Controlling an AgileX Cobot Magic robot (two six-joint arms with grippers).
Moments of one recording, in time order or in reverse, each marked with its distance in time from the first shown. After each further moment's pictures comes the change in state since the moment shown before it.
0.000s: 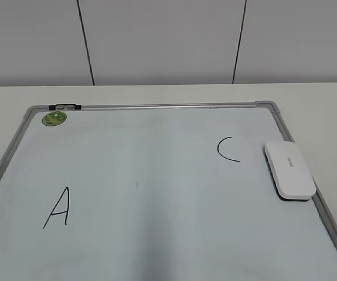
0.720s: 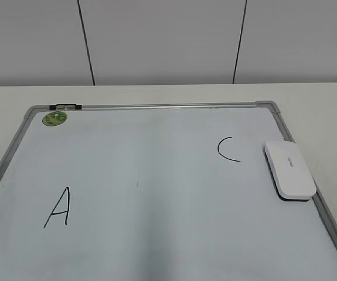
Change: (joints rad) left arm 0.019 0.220 0.000 0.000 0.000 -0.001; right arm 0.186 0.139 -0.002 0.009 -0.002 0.000
